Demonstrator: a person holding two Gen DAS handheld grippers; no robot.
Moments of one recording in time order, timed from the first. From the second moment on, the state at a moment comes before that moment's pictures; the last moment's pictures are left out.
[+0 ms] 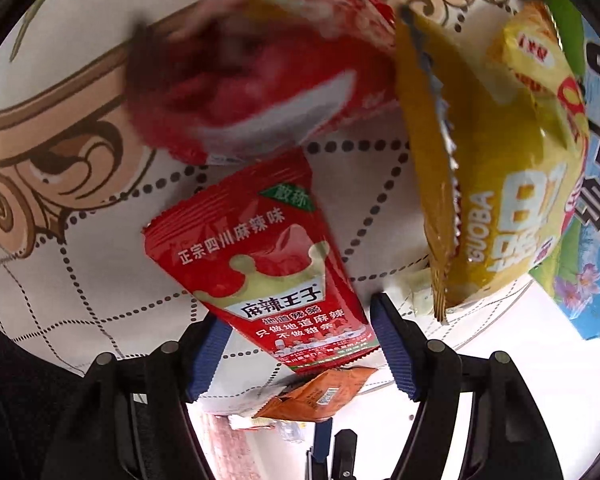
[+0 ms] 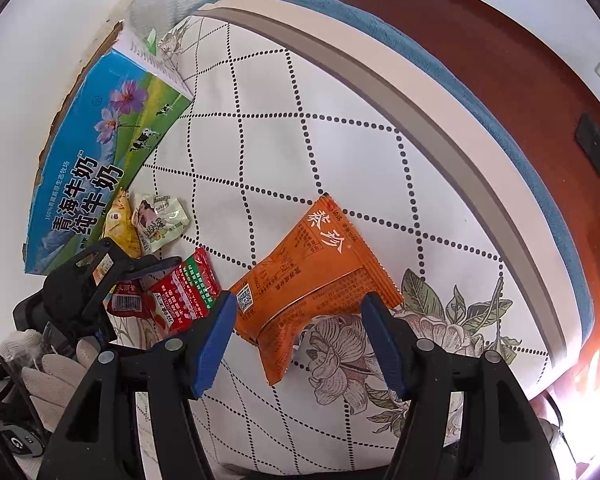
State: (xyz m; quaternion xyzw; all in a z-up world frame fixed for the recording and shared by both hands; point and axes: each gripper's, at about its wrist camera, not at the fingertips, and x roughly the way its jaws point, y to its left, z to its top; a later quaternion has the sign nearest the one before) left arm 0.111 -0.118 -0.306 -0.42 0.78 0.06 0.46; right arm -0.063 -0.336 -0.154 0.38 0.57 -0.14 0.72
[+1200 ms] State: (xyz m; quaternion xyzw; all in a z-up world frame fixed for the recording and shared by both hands) left arm 0.063 -0.130 -0.268 -0.04 0.72 -0.12 0.68; right arm -0.012 -0.278 -0.186 0.10 0.68 -0.02 0.73
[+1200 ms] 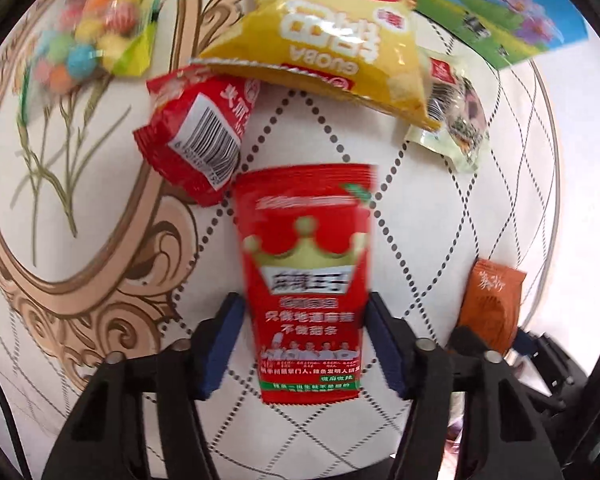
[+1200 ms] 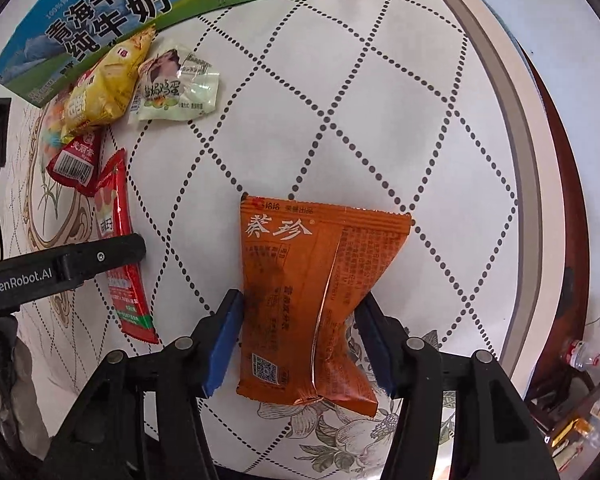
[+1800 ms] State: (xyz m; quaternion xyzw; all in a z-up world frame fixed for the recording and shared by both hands) left arm 0.079 -0.112 -0.120 -0.05 0.66 -0.17 0.73; right arm -0.025 -0.290 -0.122 0.18 0.61 0.04 0.77
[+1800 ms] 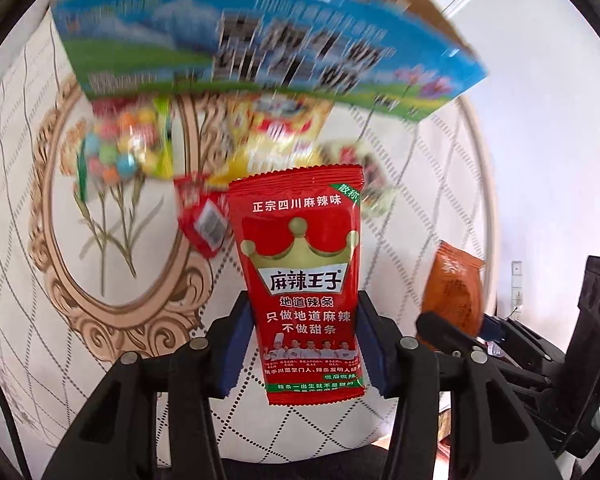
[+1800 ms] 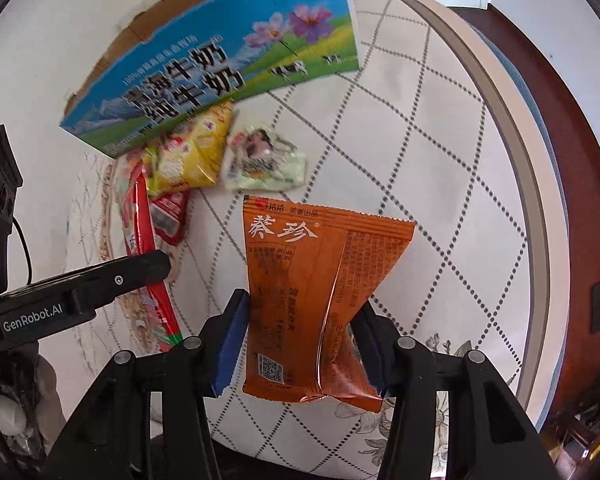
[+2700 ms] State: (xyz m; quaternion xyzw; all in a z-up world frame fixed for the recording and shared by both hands) left arm 0.344 -0.074 -0.095 -0.10 0.70 -0.12 0.69; right arm 0.263 -0.211 -0.037 0.15 0.53 0.12 0.83
